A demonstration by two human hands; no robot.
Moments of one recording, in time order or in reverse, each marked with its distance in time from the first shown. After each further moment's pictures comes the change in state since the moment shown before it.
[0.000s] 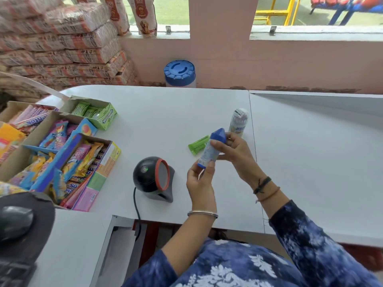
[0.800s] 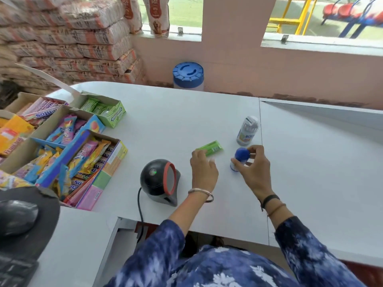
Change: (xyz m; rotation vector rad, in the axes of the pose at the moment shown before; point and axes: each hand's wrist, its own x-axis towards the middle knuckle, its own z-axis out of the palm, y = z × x) left_hand 0.078 -0.002 -0.007 1.229 -0.138 0.449; right_hand 0.003 0.038 -0.022 -0.687 0.424 -0.217
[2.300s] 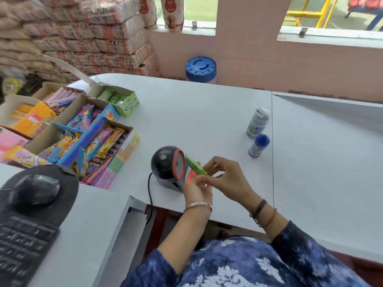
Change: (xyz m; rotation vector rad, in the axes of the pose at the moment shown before) left_hand -0.071 -0.006 -0.036 -1.528 0.131 -0.654; right_hand -0.061 -0.056 0.026 0.233 -0.553 -0.152
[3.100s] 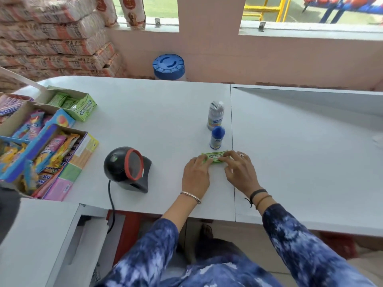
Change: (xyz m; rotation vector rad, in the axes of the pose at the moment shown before) left_hand 0.046 -0.090 0.008 2.026 -0.481 0.940; right_hand -0.033 0.124 -0.106 -0.883 0.270 -0.095
